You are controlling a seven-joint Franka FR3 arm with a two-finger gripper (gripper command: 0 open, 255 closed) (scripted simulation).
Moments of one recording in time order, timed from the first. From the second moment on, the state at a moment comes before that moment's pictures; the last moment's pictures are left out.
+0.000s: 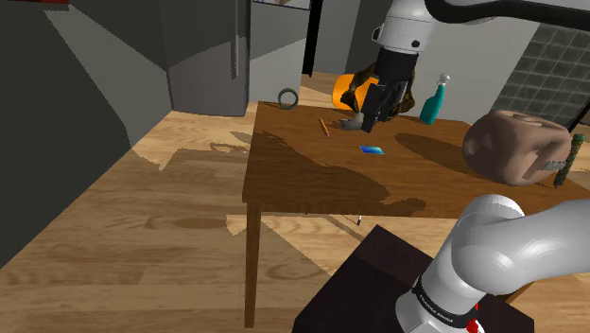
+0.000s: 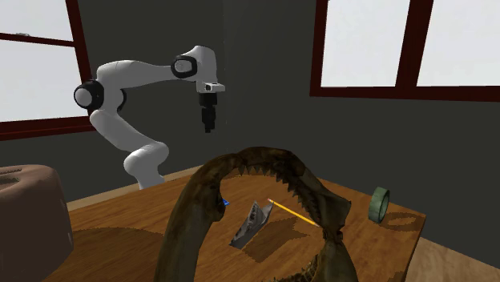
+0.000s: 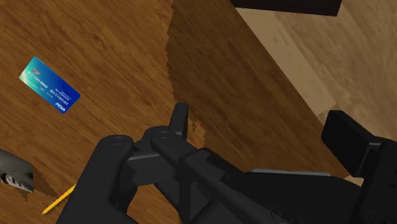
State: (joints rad) arm 0.00 -0.82 0.03 -2.29 -0.02 1.51 -0.03
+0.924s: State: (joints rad) arm 0.01 -0.67 -0.31 -2.24 -0.18 1.60 -0.53
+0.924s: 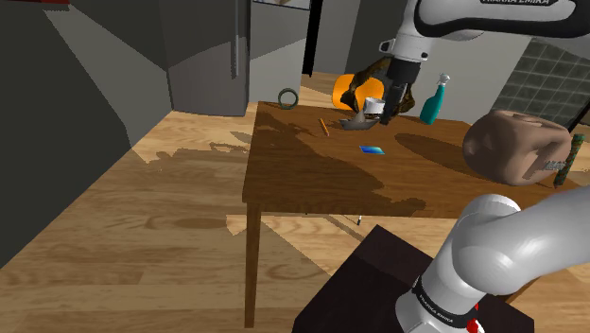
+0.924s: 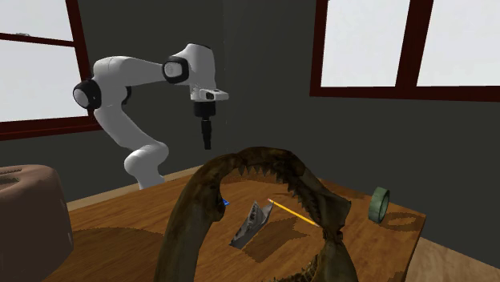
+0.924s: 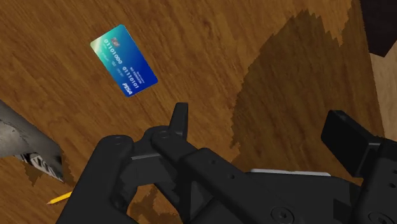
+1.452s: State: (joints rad) arm 0.06 -0.45 -0.55 -2.07 -0.19 1.67 -0.88
